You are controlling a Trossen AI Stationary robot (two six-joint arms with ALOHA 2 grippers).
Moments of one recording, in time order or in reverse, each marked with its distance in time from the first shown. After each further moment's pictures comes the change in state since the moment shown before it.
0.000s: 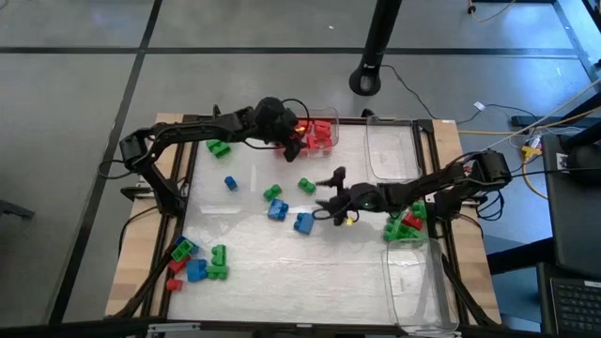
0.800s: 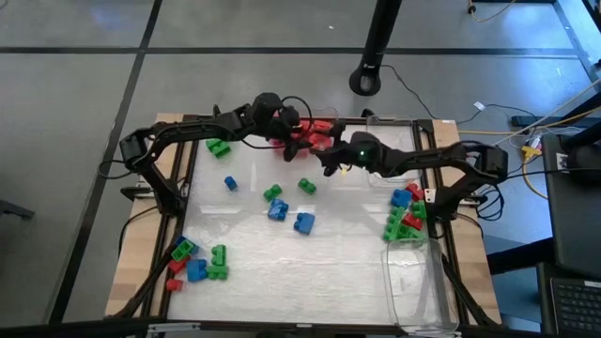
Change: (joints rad) left arm 0.007 0.000 -0.002 0.136 0.164 0.137; right arm -0.387 -0.003 0.187 0.000 -0.209 -0.199
